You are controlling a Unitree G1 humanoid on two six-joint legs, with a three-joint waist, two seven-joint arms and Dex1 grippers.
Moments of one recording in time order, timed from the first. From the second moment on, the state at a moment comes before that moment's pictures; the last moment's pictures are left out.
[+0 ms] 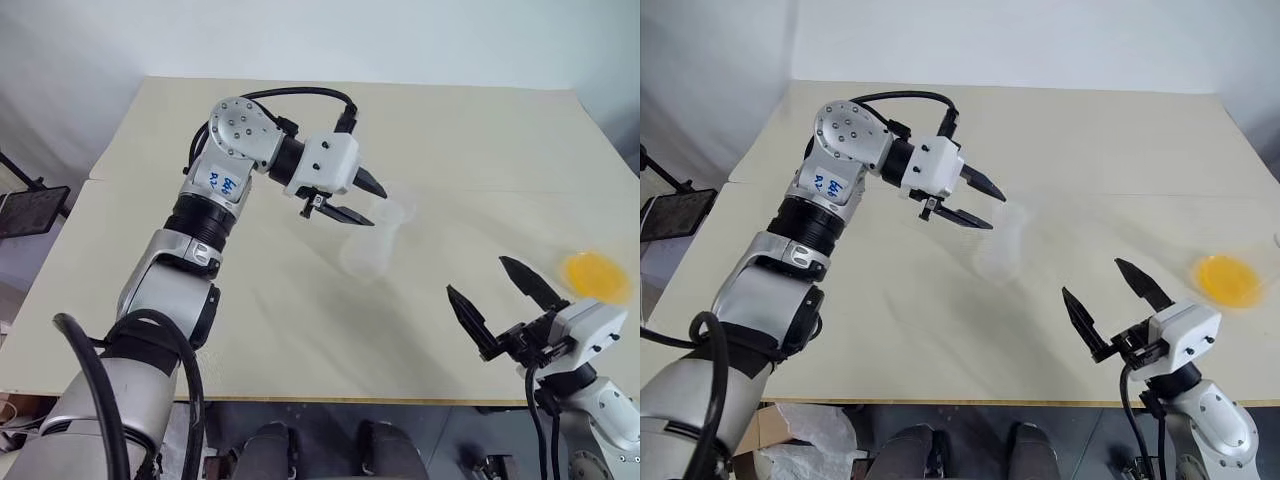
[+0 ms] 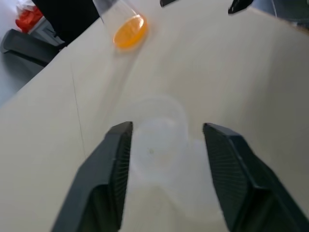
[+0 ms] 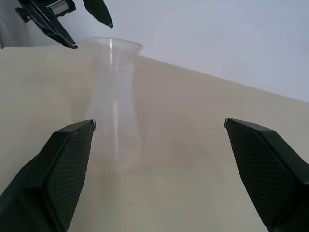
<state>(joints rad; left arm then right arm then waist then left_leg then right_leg) -1.31 0.34 -0.22 0.80 -0.11 -0.31 -1.46 0.33 -0.38 -0.32 -0.62 0.46 0.00 0.57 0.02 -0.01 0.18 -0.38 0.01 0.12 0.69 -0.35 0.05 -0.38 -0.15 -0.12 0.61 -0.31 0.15</state>
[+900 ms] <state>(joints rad) -0.62 0.49 0.04 0.38 -0.35 0.09 -1.35 0.59 -0.16 -0.77 -0.47 0.59 -0.20 0.38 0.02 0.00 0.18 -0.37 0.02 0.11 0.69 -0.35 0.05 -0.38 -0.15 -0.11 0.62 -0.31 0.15</state>
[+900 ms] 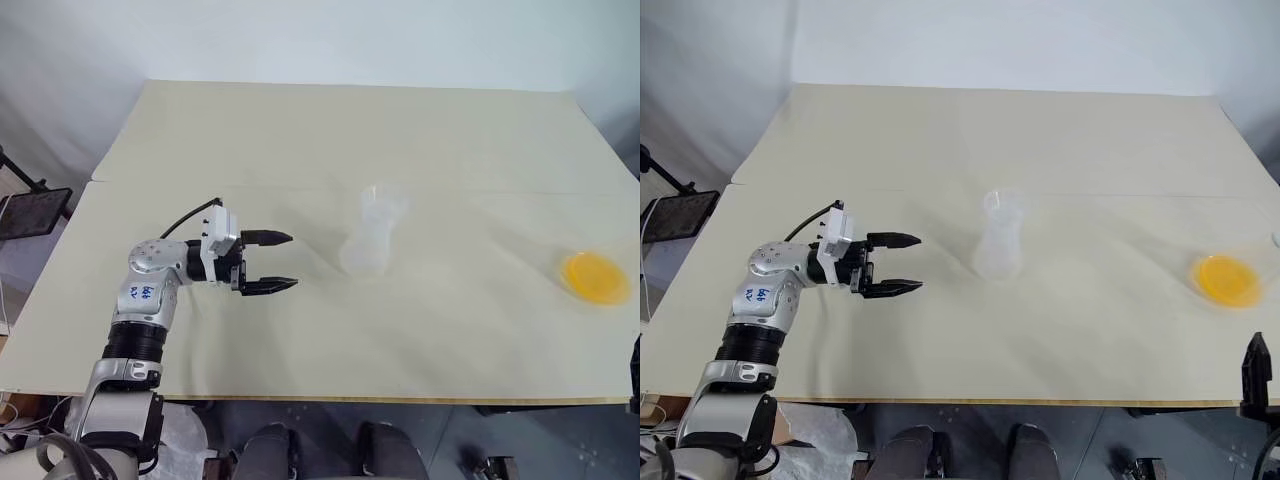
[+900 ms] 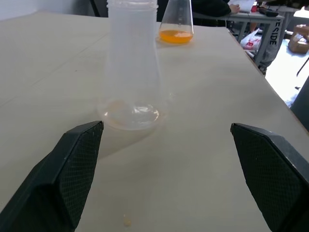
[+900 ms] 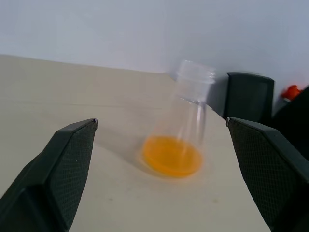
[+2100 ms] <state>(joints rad) -0.42 0.49 0.07 0.05 -0.52 0.29 -1.21 -0.20 -0.70 -0.70 0.33 0.46 0.00 0.42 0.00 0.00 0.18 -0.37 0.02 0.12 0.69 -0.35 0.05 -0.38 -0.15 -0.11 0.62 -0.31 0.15</state>
